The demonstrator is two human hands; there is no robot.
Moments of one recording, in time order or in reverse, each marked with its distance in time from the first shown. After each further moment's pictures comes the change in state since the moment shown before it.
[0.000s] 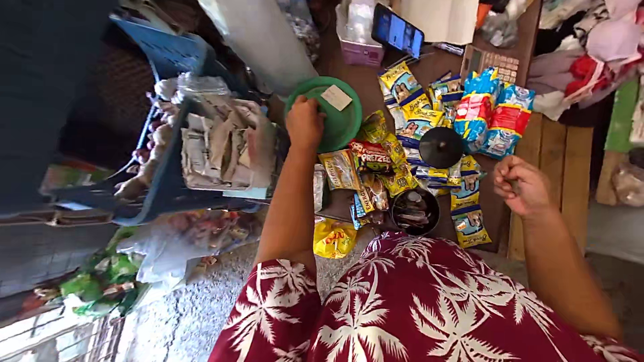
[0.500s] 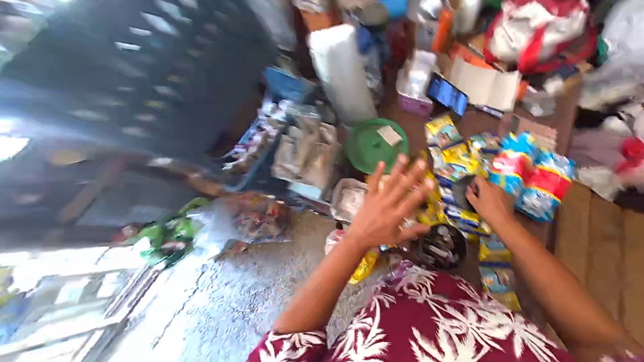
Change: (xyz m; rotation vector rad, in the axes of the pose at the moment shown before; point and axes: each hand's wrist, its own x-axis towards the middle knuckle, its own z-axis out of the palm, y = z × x) left_hand -0.183 0.089 -0.033 0.014 0.510 0.685; right_hand 0.082 0.013 0.075 -1.282 -0.012 -0.389
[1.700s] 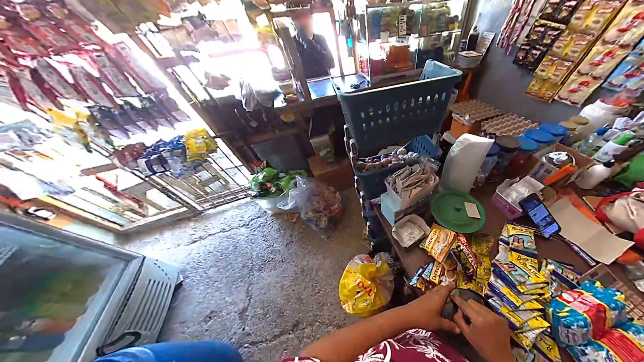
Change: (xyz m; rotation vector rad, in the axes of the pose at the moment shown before) left_hand -0.103 0.103 0.066 -0.715 -0.311 -0.778; right_hand -0.095 -0.051 0.053 0.081 0.380 -1.007
